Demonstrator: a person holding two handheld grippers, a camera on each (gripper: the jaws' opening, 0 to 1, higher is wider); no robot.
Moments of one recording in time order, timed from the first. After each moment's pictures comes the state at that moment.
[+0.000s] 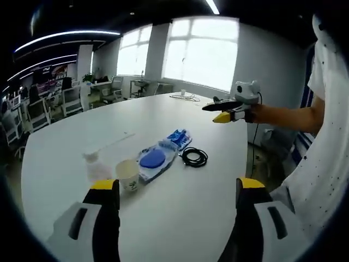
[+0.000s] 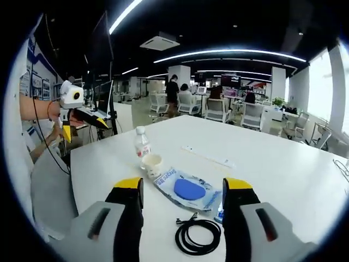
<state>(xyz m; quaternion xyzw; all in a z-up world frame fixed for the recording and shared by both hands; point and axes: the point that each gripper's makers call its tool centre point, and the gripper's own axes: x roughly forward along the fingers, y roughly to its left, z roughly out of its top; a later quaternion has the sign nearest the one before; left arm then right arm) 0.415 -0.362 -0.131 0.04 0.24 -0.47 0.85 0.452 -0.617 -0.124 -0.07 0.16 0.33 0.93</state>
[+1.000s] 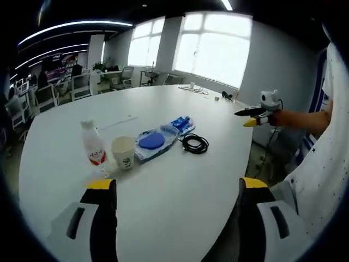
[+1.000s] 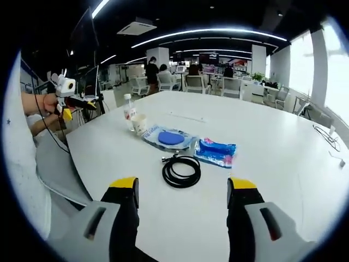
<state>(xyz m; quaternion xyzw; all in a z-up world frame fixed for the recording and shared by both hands) 0.383 -0.360 -0.176 0.03 0.28 -0.44 0.86 0.366 -0.715 -0.182 -0.05 0.24 0.26 0.93</state>
